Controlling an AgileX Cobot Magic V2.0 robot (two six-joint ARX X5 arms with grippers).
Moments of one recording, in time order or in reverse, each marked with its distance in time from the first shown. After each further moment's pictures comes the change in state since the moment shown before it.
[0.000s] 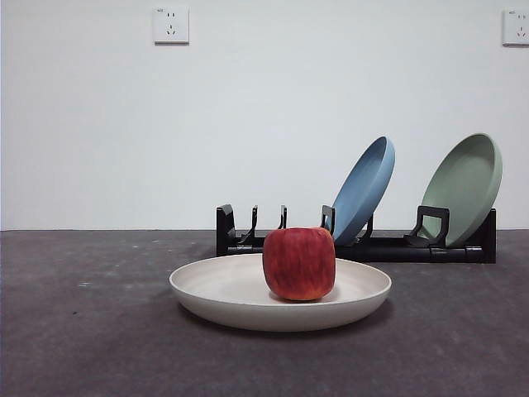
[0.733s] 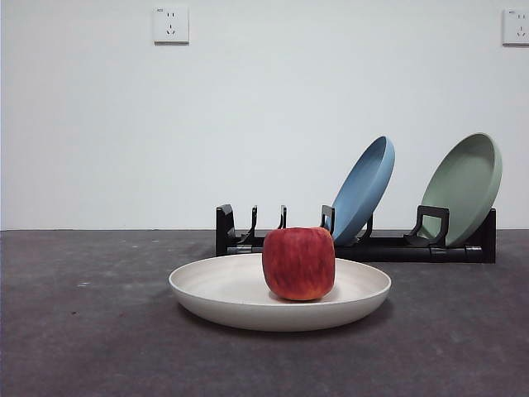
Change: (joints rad) left arm 0.000 -0.020 0.000 -0.048 -0.008 -0.027; right arm 0.000 0.000 0.000 0.000 0.000 0.000
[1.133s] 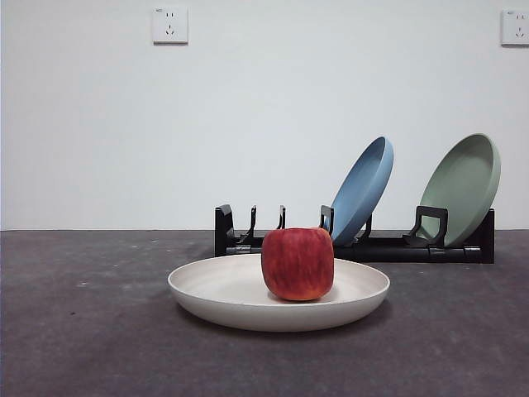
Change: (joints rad) left arm 0.000 0.000 0.000 0.000 0.000 0.000; right arm -0.076 -0.027 -0.006 0.102 0.051 -0.061
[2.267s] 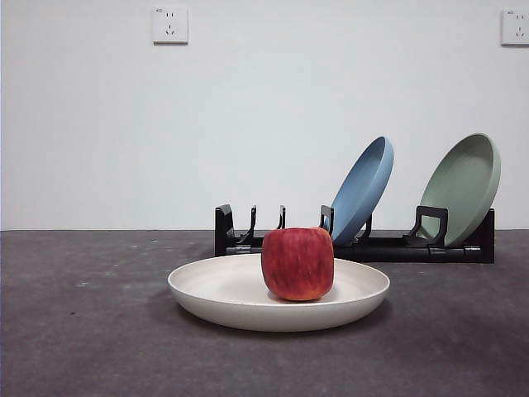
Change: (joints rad) left arm 0.000 0.000 0.000 0.000 0.000 -0.006; right arm -0.539 -0.582 -0.981 0.938 -0.103 -0.010
